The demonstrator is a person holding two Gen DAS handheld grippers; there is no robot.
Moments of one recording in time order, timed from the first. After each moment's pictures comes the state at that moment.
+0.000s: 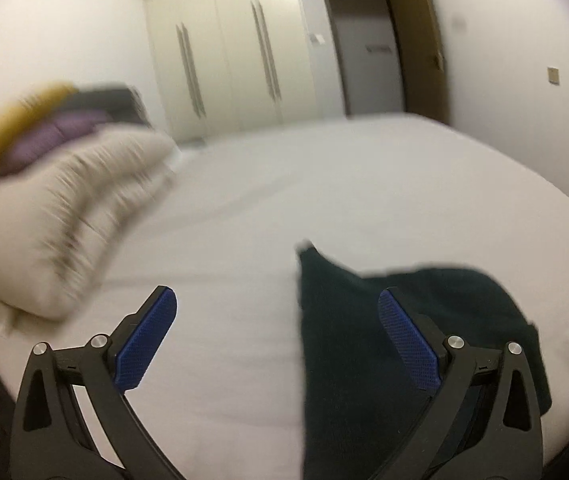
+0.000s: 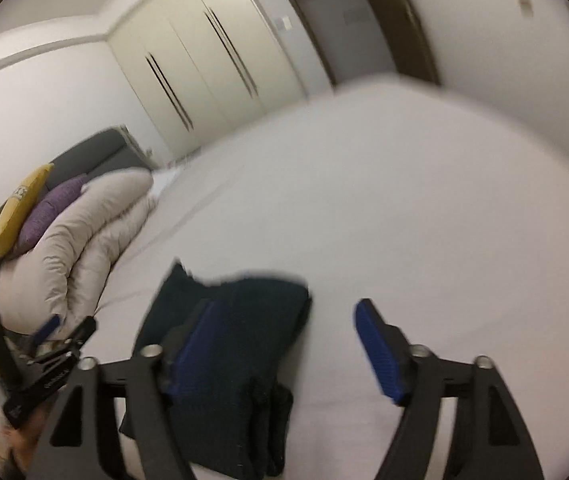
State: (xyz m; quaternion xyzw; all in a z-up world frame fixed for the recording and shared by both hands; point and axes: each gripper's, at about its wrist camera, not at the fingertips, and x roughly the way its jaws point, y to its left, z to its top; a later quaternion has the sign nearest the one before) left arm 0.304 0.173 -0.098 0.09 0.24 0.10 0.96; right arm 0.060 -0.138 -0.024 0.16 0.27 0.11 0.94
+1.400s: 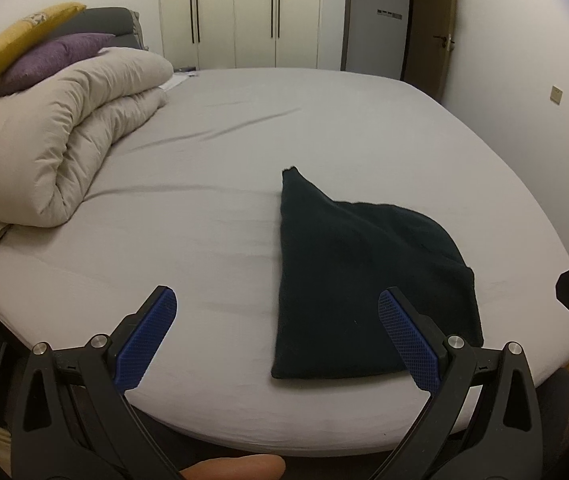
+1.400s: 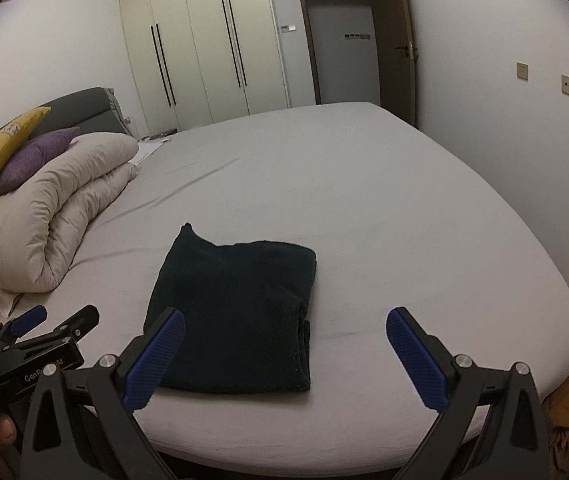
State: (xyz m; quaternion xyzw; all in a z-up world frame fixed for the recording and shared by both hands) left arm 0.207 0.218 -0.056 -0.02 0.38 0.05 0.92; right arm -0.020 -0.058 0.002 0.06 0.33 0.04 0.94
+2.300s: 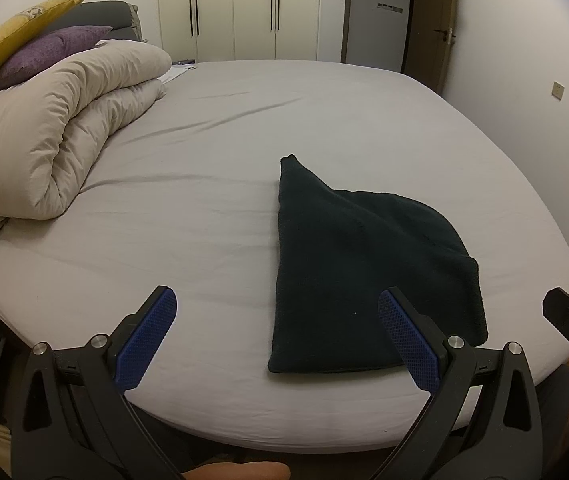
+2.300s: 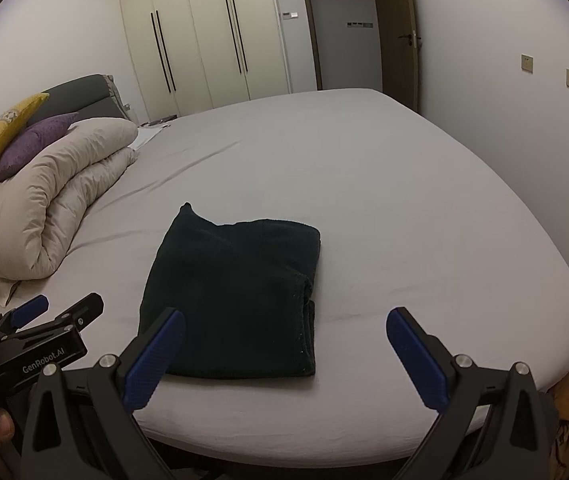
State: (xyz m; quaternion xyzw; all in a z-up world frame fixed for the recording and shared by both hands) left arm 0.213 0.221 -0.072 -0.02 0.39 0.06 0.92; right arm -0.018 -0.054 -0.013 0.06 0.35 0.05 0.93
